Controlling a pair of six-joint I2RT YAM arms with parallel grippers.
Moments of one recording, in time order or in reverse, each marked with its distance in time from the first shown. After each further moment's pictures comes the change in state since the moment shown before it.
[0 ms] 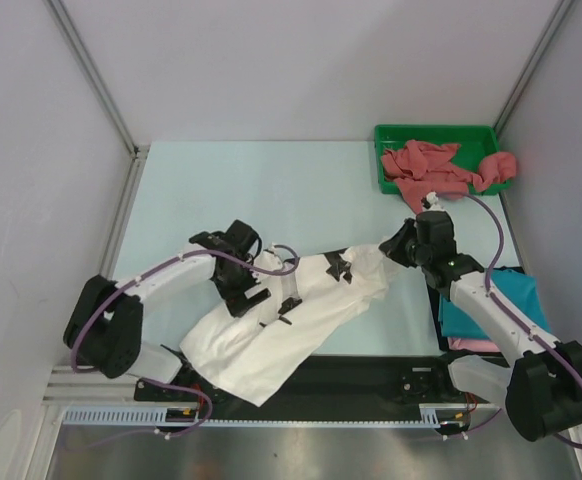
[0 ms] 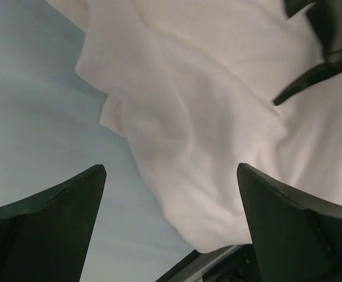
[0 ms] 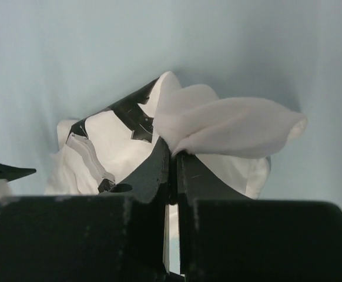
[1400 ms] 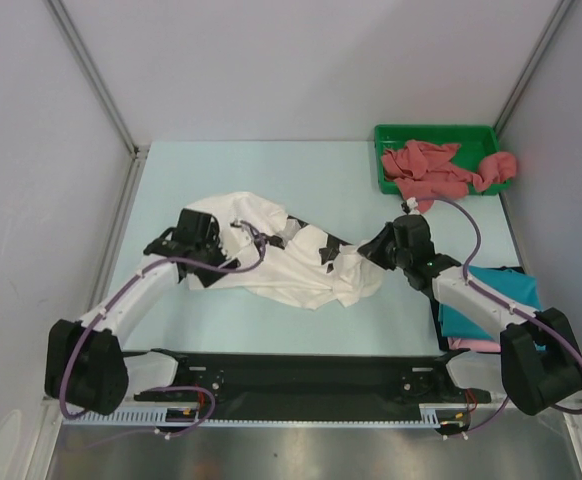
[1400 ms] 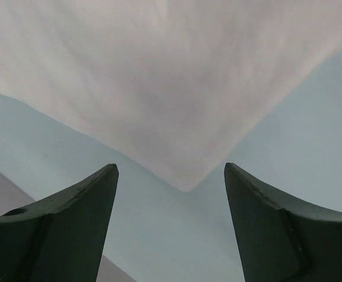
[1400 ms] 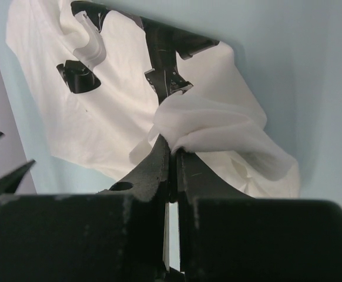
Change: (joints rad) left arm 0.269 -0.161 -0.069 0.277 -0.104 0.252; right arm 0.113 0.137 -0.043 0.188 0.003 0.156
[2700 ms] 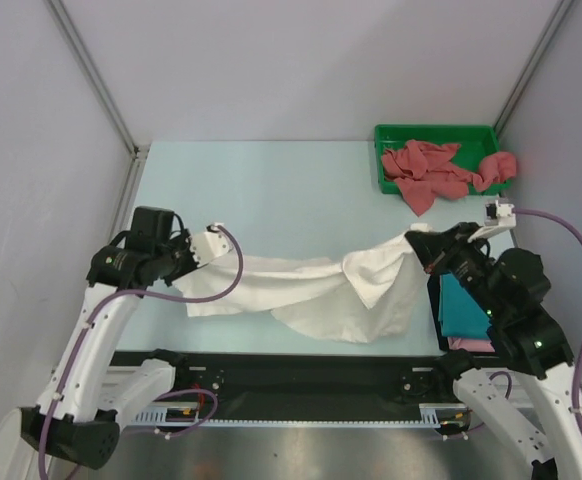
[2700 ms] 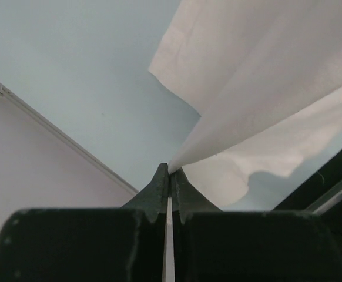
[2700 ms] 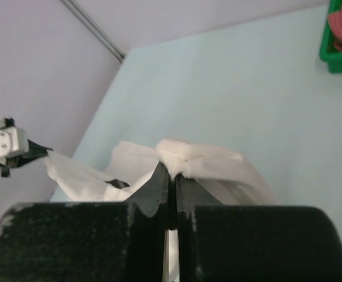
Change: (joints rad) left arm 0.045 -0.327 0.241 -0.540 0.053 0.177; right arm -0.018 -0.722 0.311 -0.471 -0.043 -0.323
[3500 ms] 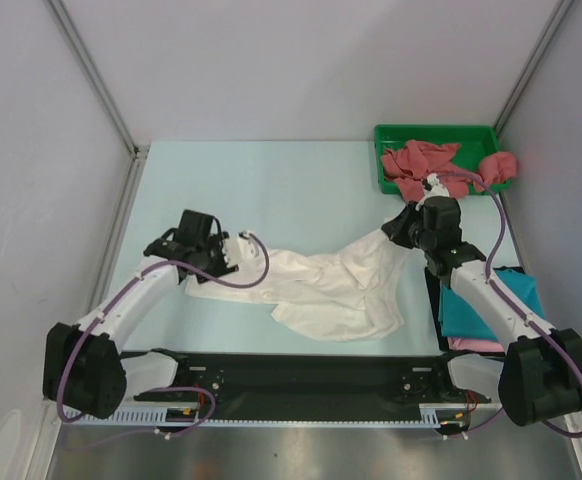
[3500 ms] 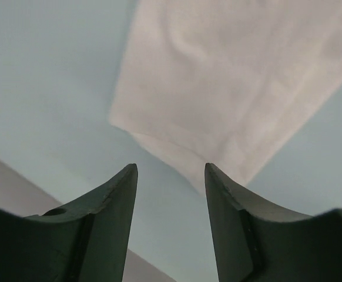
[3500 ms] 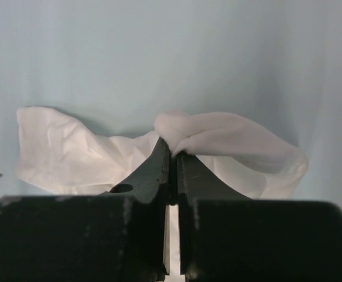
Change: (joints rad) left arm -0.051 0.295 -0.195 0.484 -0.002 0.034; right arm -0.167 0.674 -0.192 0.411 -0.036 0.017
